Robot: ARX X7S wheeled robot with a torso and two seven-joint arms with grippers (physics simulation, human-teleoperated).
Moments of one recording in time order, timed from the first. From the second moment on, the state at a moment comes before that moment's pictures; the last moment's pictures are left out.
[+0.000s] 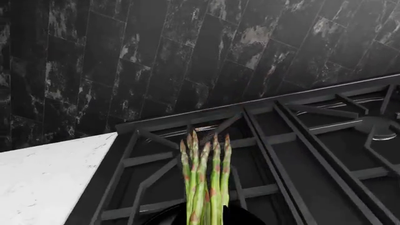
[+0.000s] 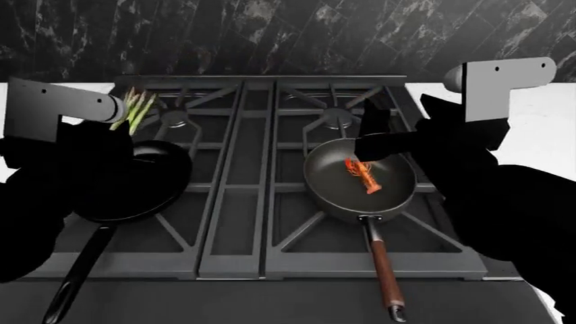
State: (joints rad) left arm -0.84 -0.88 0.31 0.41 -1.21 -0.92 -0.60; right arm 0.90 0.64 -0.35 -0.37 1.21 0.83 0.61
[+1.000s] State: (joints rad) left arm -0.77 -0.93 0.29 0.42 -1.25 -0.92 -0.63; right arm 0.87 0.63 -0.37 -0.33 1.18 0.79 0.58
